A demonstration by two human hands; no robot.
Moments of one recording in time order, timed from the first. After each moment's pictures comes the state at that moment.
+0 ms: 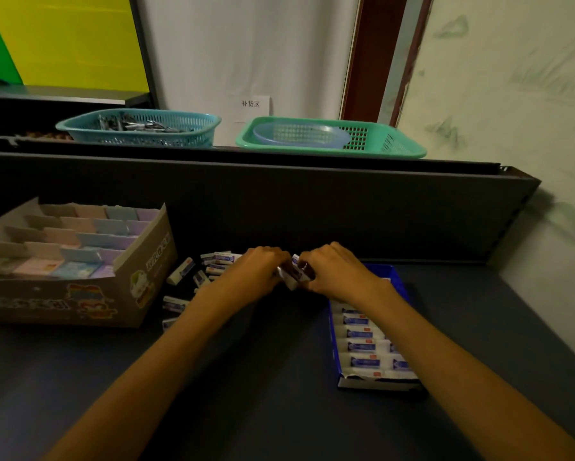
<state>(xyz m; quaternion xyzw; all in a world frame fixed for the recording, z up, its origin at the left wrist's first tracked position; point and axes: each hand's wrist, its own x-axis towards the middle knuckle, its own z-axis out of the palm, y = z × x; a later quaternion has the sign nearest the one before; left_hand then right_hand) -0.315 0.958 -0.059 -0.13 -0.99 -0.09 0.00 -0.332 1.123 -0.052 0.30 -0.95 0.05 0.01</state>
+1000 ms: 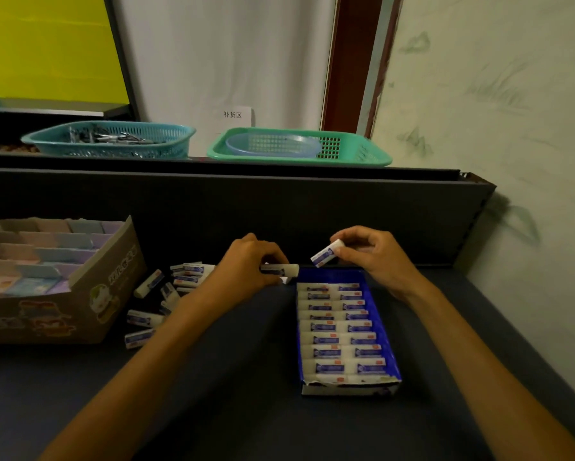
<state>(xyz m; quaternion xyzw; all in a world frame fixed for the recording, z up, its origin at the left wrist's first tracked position) -0.301 0.982 -0.035 -0.15 -0.96 -0.20 0.11 -0.331 1.231 -0.025 0.22 -0.81 0.55 -0.01</state>
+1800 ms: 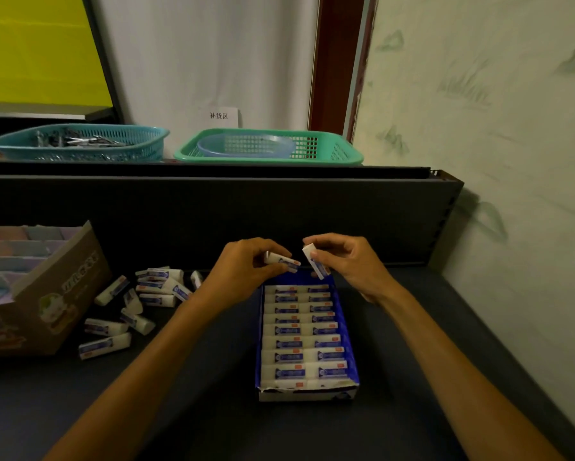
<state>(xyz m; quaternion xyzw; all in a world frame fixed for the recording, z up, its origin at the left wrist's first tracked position) -0.305 1.034 -0.035 -0.17 -0.90 -0.39 0.10 -0.339 1.252 -0.039 0.23 -0.77 0.59 -0.02</state>
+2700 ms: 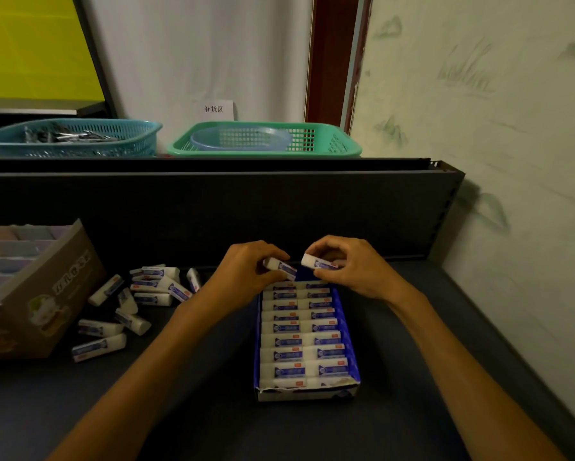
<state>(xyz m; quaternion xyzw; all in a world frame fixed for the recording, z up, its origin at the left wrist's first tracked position) -0.312 1.037 -0.046 -0.20 -0.93 -0.27 0.13 -0.337 1.261 -0.037 0.28 -0.86 0.42 -0.02</state>
